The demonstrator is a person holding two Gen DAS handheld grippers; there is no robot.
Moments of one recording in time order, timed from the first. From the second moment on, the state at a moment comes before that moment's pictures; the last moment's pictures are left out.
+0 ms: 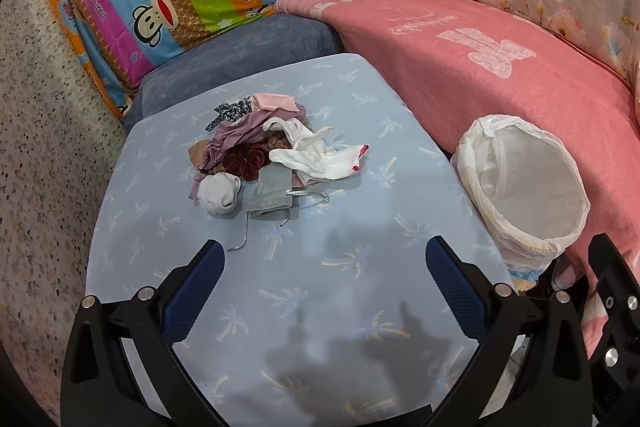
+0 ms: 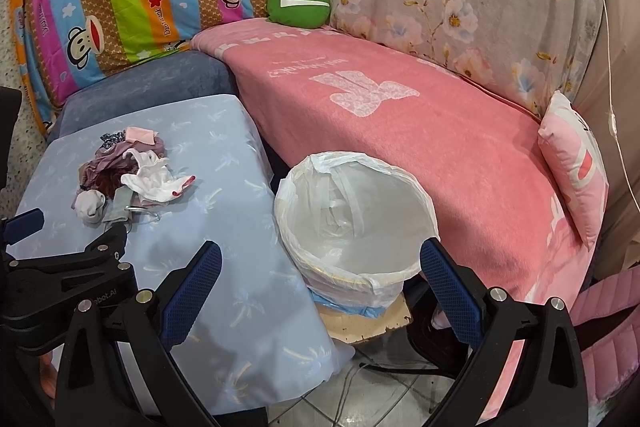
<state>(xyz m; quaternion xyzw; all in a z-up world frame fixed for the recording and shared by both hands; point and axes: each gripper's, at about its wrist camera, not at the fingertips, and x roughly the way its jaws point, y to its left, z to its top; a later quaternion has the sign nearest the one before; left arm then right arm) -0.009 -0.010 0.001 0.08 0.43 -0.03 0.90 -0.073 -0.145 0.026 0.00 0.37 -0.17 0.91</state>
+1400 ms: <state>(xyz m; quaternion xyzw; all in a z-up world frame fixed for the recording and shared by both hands) 0.012 0.019 -0.009 0.08 0.42 -0.08 0.90 -0.060 -0.125 0.025 0.02 0.36 -0.17 0.91</state>
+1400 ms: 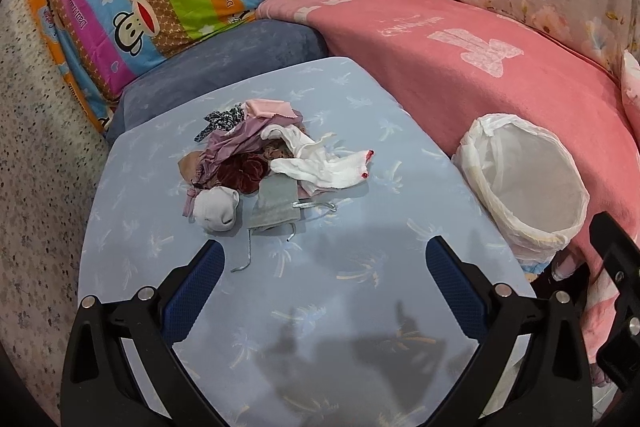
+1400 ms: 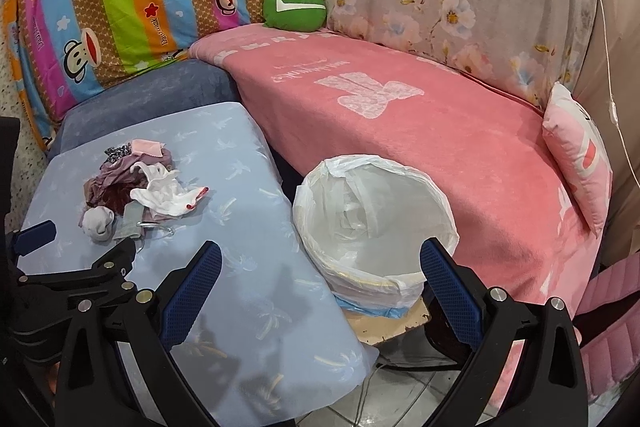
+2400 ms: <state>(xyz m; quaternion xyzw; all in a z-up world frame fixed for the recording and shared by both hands) 0.138 0.178 -0.096 -0.06 0.47 -0.09 0.88 0.100 0.023 -0.079 0.04 0.40 -0.02 0.92</state>
